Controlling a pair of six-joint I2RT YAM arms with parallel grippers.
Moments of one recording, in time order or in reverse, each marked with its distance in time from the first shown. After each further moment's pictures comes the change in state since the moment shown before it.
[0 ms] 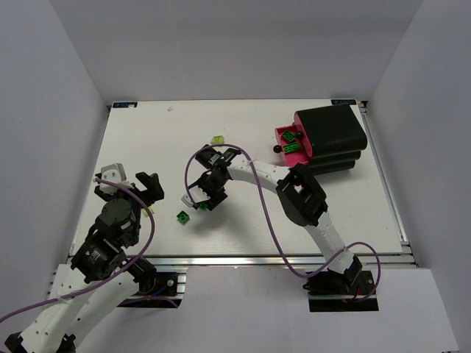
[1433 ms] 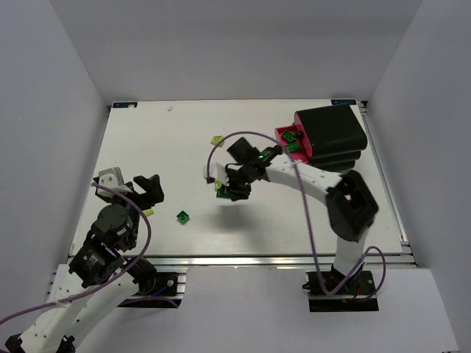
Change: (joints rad) left arm -0.019 -0.053 -0.023 0.021 0.024 -0.011; right arm -0.074 -0.365 -0.405 0.140 0.085 0.713
